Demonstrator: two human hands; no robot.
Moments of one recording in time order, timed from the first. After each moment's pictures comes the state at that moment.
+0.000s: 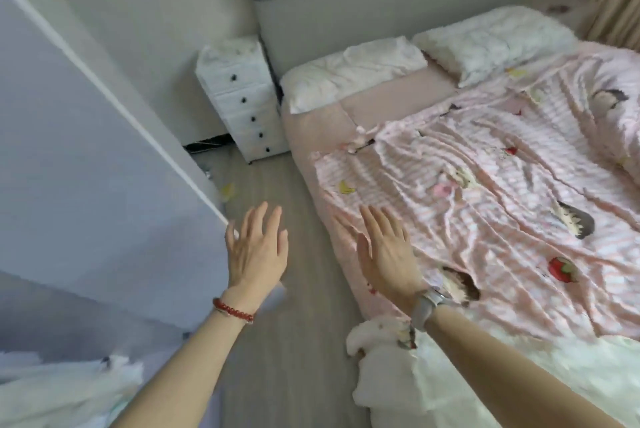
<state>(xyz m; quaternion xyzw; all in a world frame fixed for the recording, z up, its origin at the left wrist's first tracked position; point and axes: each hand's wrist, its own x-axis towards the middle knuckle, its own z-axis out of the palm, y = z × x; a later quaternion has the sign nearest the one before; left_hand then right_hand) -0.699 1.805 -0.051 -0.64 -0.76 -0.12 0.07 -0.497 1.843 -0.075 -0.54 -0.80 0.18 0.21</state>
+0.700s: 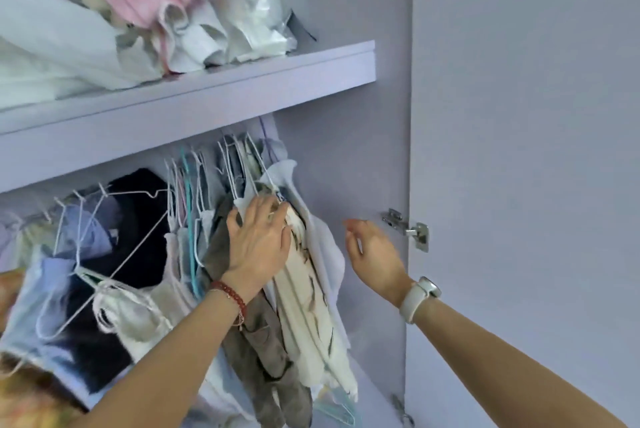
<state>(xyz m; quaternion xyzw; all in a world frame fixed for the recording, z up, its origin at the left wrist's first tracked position) -1.089 1.474 0.103 -0.15 -0.96 0.01 0.25 -1.057 1.664 0.061 0.06 -0.91 0.37 0.19</state>
